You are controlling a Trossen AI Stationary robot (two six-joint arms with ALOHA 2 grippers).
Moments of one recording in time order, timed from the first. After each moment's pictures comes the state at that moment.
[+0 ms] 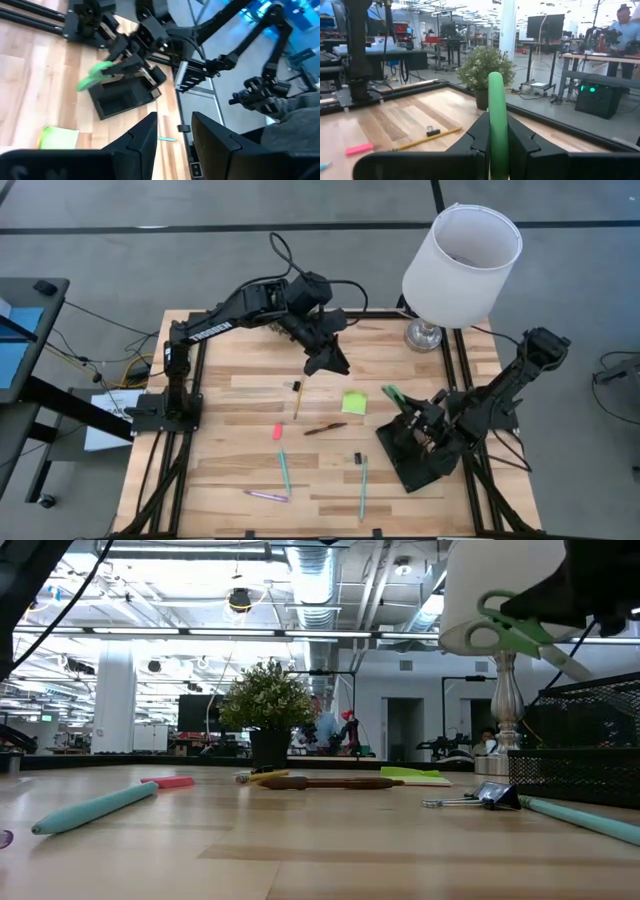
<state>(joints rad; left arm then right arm) 0.20 1.95 2.34 -1.04 0.64 -0.23 0.82 1.25 0.45 -0.03 1.57 0.78</state>
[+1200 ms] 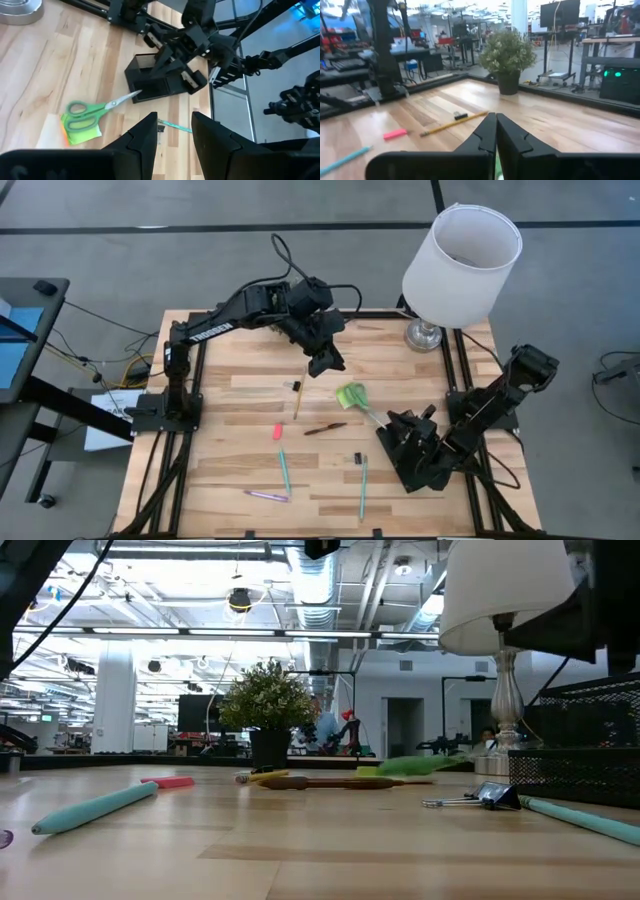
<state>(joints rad) 0.20 1.95 2.33 -1.14 0.46 -0.23 0.87 1.51 0.45 0.22 1.56 0.91</state>
